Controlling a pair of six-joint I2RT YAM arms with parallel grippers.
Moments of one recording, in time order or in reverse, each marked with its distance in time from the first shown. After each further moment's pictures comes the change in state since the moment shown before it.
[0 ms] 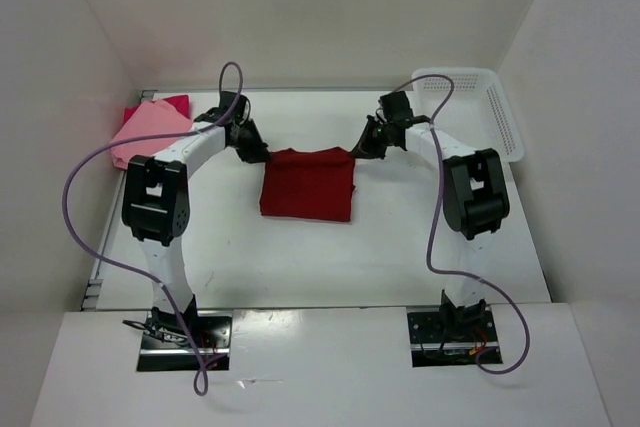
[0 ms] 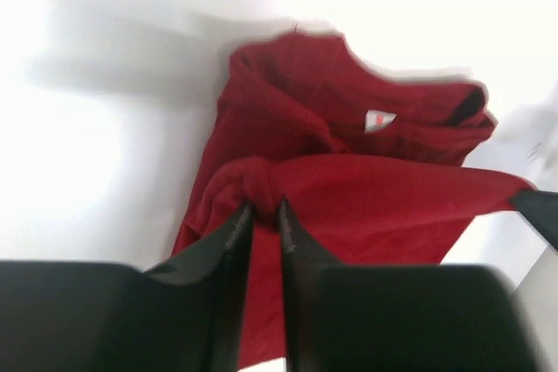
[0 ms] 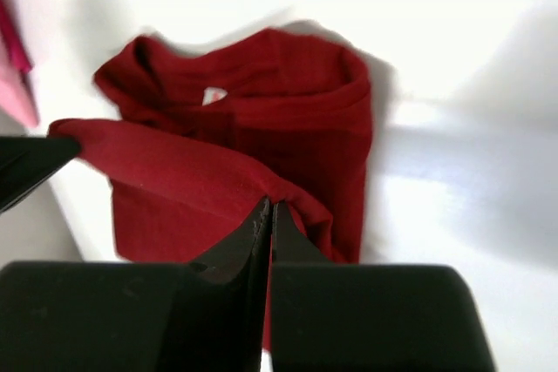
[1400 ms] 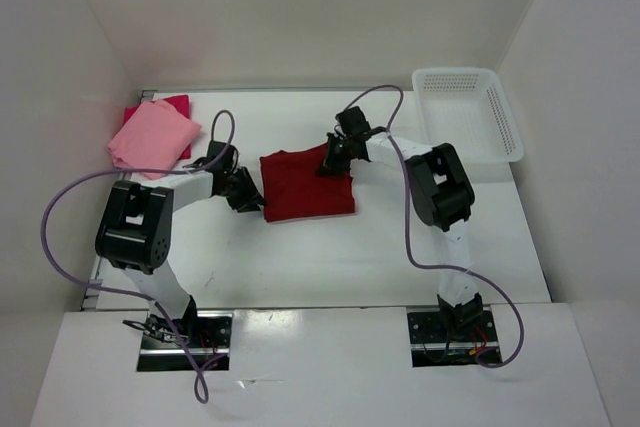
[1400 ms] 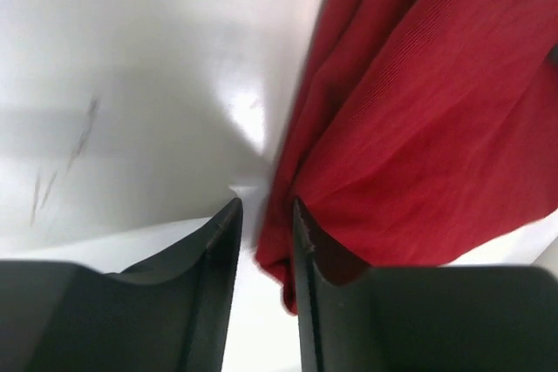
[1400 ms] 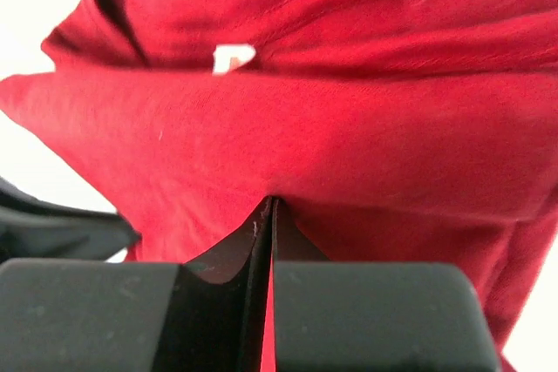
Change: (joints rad) left arm 0.015 -0.227 -0.549 0.248 0.092 0.003; right arm 0.193 0.204 0.101 0.064 0.020 0.004
